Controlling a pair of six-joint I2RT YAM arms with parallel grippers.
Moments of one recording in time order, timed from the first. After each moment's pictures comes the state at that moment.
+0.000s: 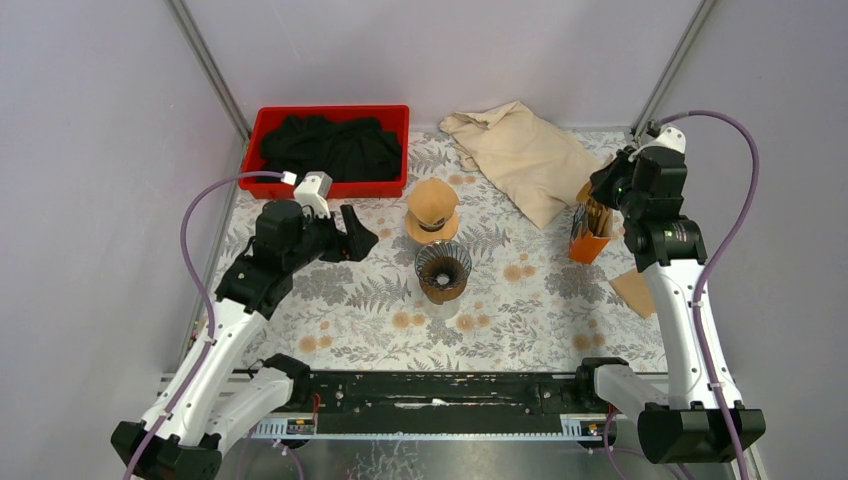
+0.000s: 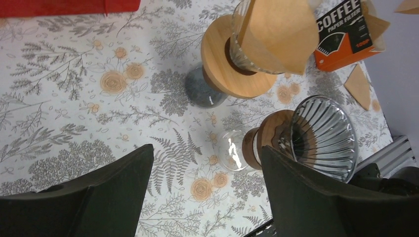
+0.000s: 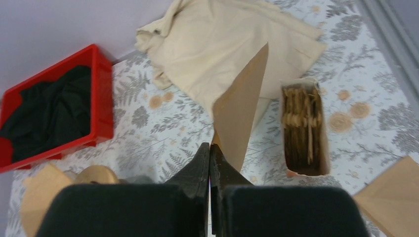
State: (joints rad) left arm -0.35 0.85 0.90 -0.50 0.22 -0.36; right arm 0.02 1.05 1.19 -0.54 0.07 0.43
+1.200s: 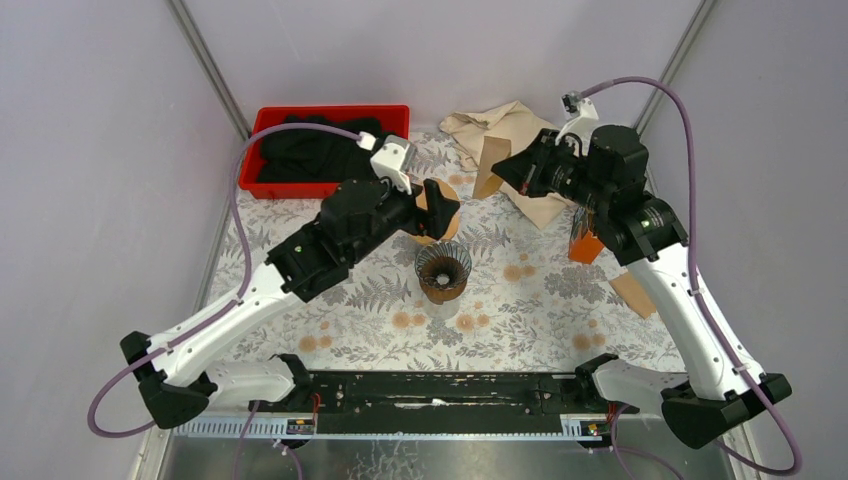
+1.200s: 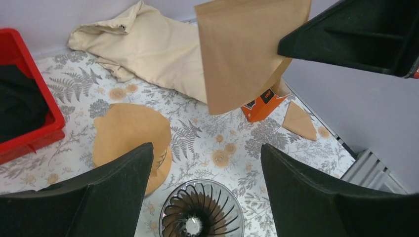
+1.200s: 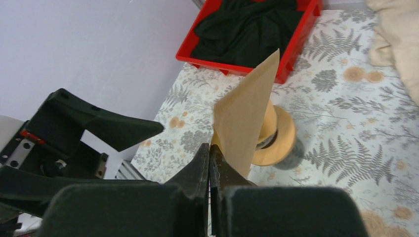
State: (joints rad) left arm -0.89 1.15 1.27 -0.27 -0.20 -0.32; right arm 0.42 1.14 1.42 -0.50 -0.30 0.54
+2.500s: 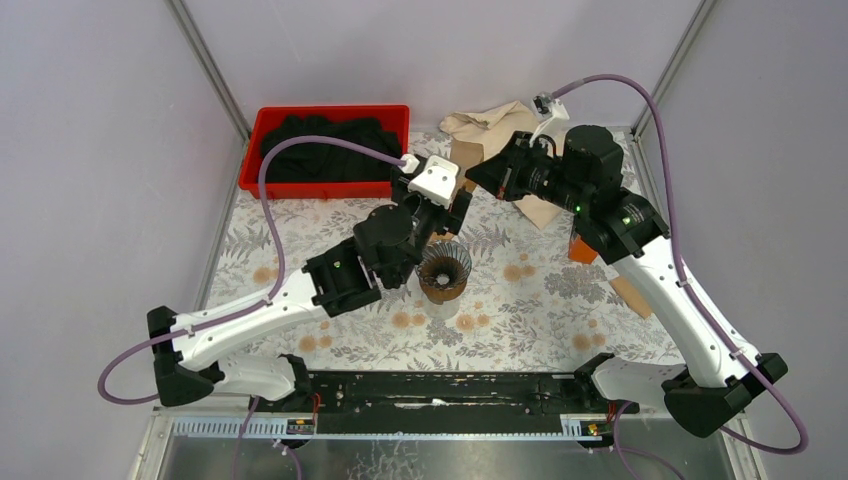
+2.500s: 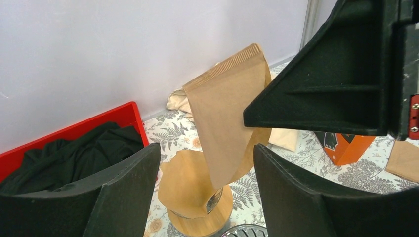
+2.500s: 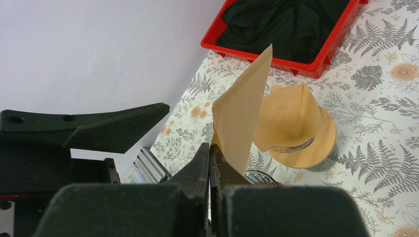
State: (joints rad) left arm -1.13 1.27 1.29 0.01 -0.72 0.15; right arm 0.56 1.20 1.46 -0.46 -0.28 0.59
